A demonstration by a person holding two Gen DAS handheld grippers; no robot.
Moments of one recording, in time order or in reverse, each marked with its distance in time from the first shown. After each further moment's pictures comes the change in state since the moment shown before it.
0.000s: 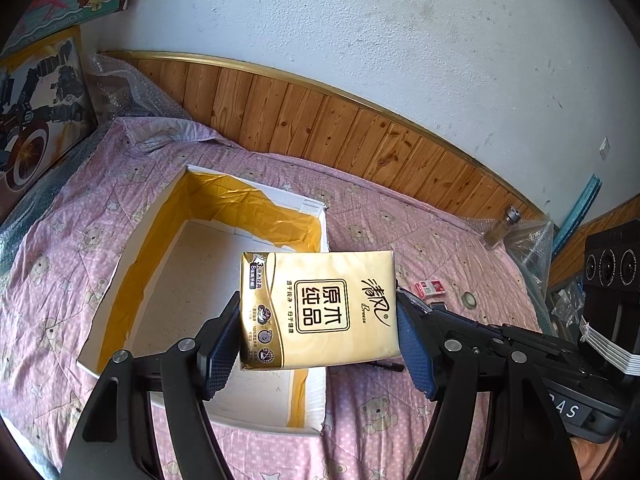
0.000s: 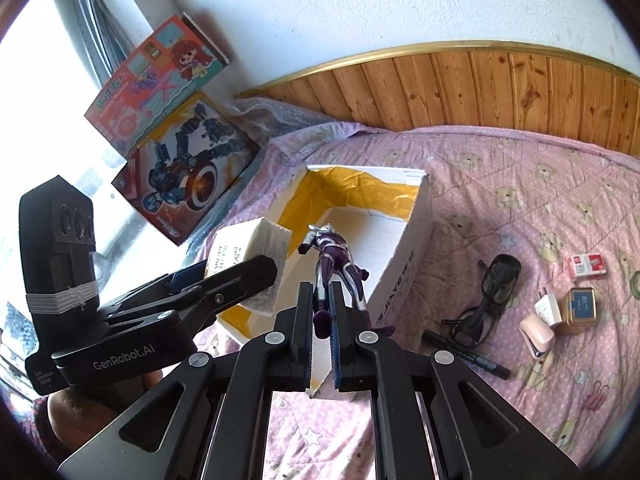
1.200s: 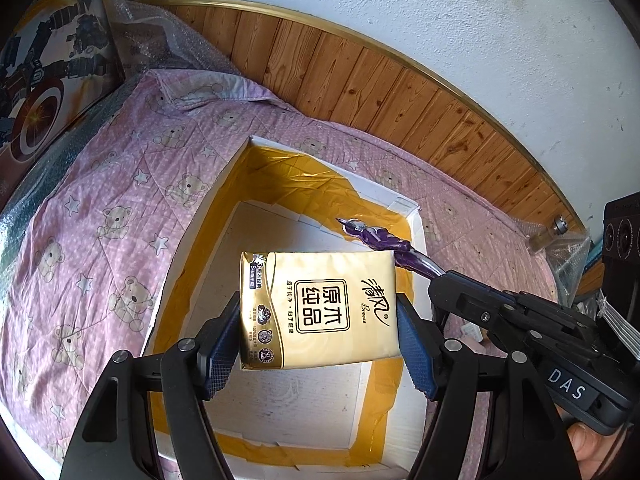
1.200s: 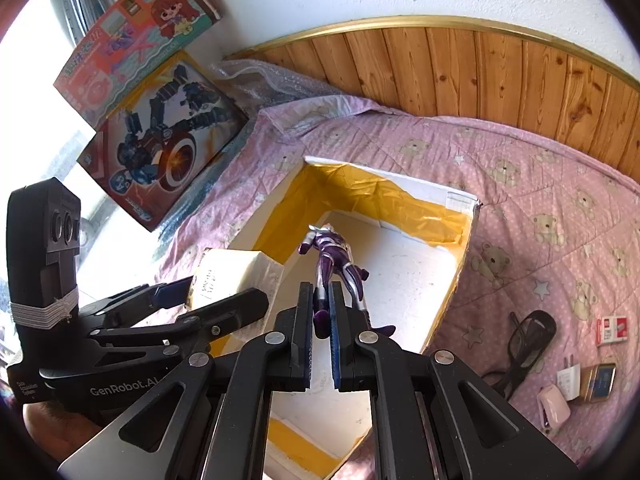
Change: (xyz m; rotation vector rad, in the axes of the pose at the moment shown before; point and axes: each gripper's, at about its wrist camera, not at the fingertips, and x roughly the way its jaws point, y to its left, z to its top) left arm 0.067 0.085 0.037 -0.105 0.169 0.098; right arm 0.119 0.007 0.059 -0.065 0.145 -0.054
